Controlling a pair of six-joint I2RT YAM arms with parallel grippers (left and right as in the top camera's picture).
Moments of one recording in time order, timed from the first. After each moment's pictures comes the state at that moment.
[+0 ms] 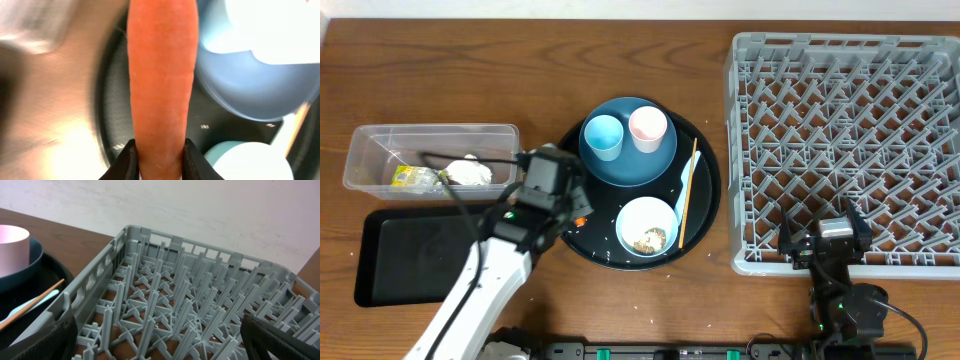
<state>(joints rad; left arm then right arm) -0.30 1.16 0.79 -0.68 -0.09 -0.70 0.03 0.01 0.01 -0.07 -0.03 -0.22</state>
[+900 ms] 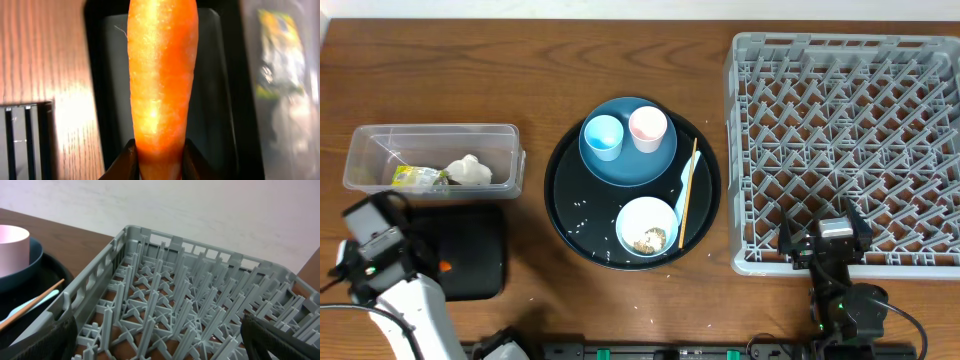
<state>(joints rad) 0.65 1.03 0.79 -0.90 -0.24 -0.88 0.03 0.01 0.01 -0.07 -0.03 -0.22</state>
